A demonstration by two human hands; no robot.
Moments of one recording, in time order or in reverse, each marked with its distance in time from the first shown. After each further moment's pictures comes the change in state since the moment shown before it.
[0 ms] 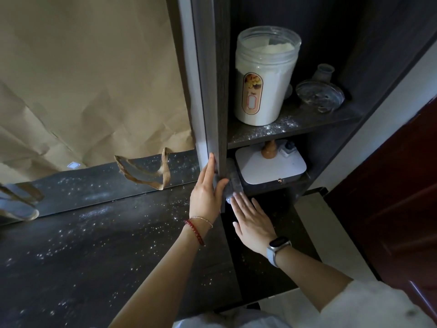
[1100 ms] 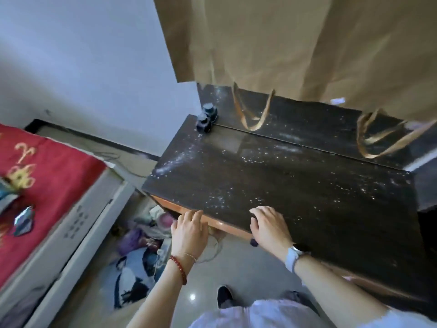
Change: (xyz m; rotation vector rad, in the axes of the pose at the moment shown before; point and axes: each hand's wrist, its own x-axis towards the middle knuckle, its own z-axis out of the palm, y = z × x) left_hand -0.348 -0.229 -0.361 0.588 0.008 -0.794; right_hand -0.055 -0.433 0.043 0.325 -0.108 -0.376
